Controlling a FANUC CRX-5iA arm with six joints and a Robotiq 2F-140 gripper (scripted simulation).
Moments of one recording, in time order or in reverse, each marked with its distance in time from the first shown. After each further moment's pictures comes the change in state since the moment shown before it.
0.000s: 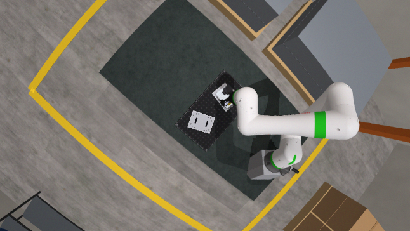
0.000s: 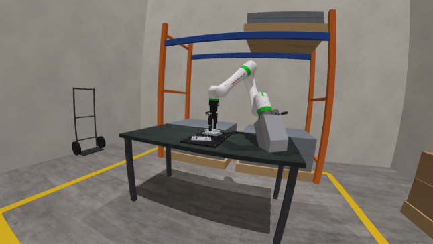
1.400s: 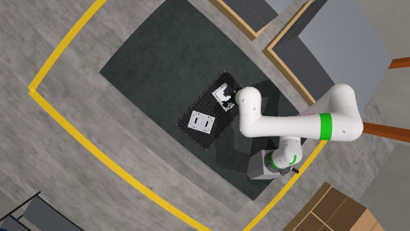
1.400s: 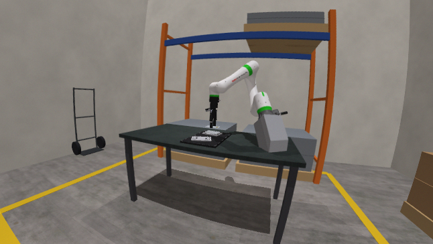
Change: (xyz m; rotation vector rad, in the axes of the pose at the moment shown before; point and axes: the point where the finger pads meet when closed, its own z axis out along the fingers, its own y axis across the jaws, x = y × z) arm -0.002 0.000 -0.034 0.002 -0.001 -0.173
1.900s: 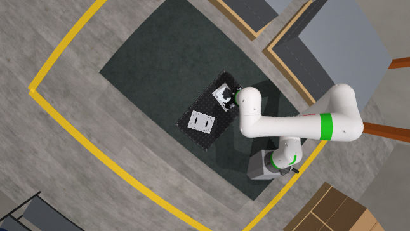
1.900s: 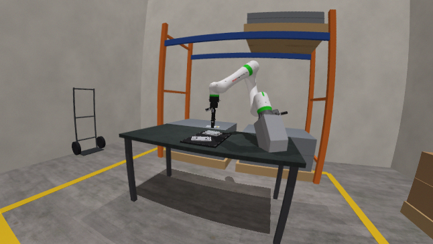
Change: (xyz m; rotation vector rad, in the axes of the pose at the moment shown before) arm 0.000 0.000 -0.002 -0.002 0.002 -0.248
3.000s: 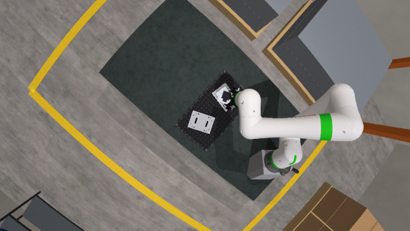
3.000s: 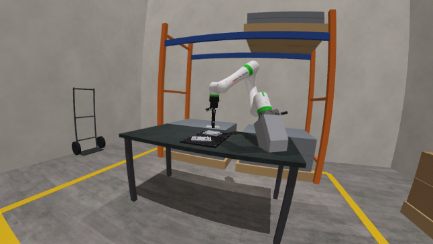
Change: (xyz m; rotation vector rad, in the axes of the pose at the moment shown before) arm -0.001 -0.005 0.000 -0.011 -0.001 -0.151
